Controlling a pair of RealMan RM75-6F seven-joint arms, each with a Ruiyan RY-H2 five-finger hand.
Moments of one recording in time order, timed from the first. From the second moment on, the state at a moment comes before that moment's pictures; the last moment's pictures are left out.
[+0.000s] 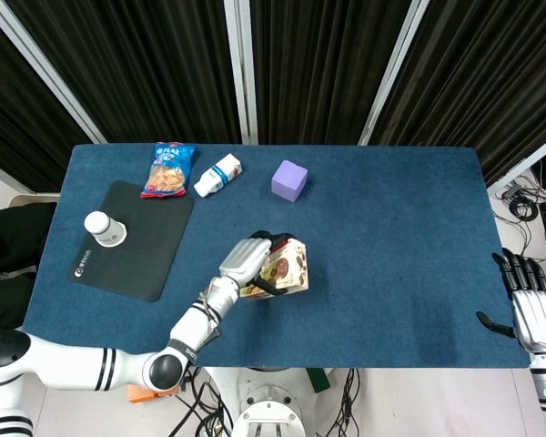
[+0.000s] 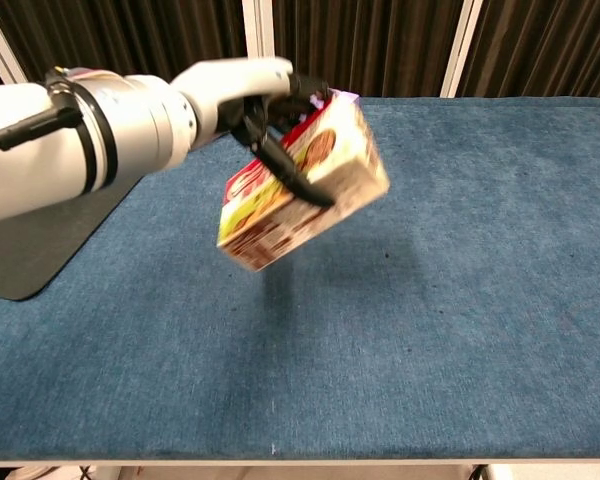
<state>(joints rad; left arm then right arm) -0.86 -1.67 -0.39 -1.79 0.77 0.93 0.30 0.08 -1.14 0.05 -1.49 -1.50 1.45 0.09</state>
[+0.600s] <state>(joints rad) -0.78 -1.86 -0.27 -1.11 1.48 0.92 -0.66 0.07 -1.11 0.06 -1.57 -1.47 1.46 0.01</state>
